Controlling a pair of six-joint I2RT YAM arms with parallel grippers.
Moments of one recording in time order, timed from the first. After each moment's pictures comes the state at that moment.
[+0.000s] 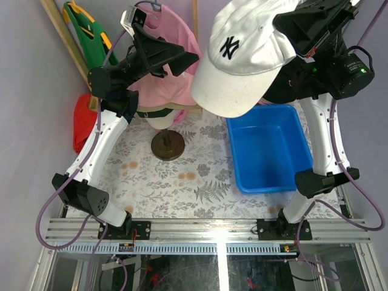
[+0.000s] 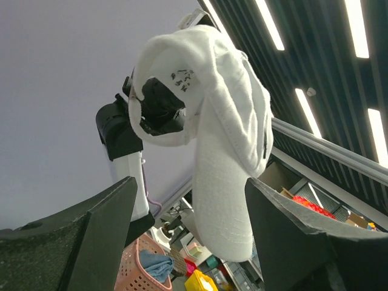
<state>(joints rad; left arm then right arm) -0.32 1.53 1.73 0.78 0.82 -1.84 0.26 1.71 2.30 0.98 -0.74 1.85</state>
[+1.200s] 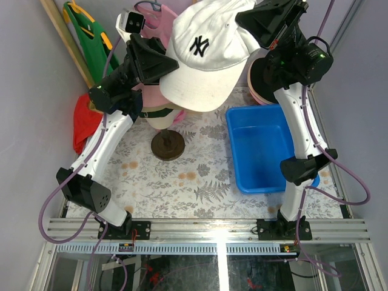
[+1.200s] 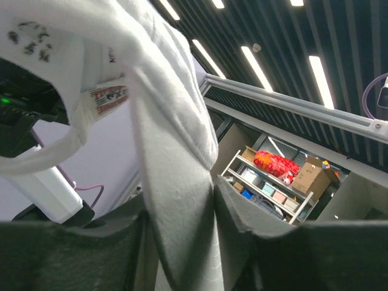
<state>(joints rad) -0.35 1.56 1.71 1.19 0.82 -2.10 0.40 1.93 2.47 0.96 -0.74 1.81</state>
